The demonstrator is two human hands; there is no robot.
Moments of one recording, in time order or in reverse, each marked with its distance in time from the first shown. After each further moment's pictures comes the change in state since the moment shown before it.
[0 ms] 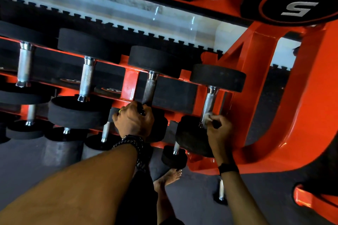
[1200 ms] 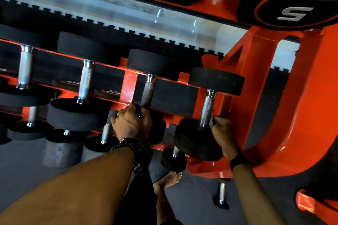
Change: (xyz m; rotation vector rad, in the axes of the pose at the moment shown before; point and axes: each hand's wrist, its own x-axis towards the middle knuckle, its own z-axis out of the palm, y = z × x) left_hand 0.000 -0.002 0.002 0.024 0.009 0.035; right_hand 0.032 0.021 0.002 0.216 -0.335 0.163
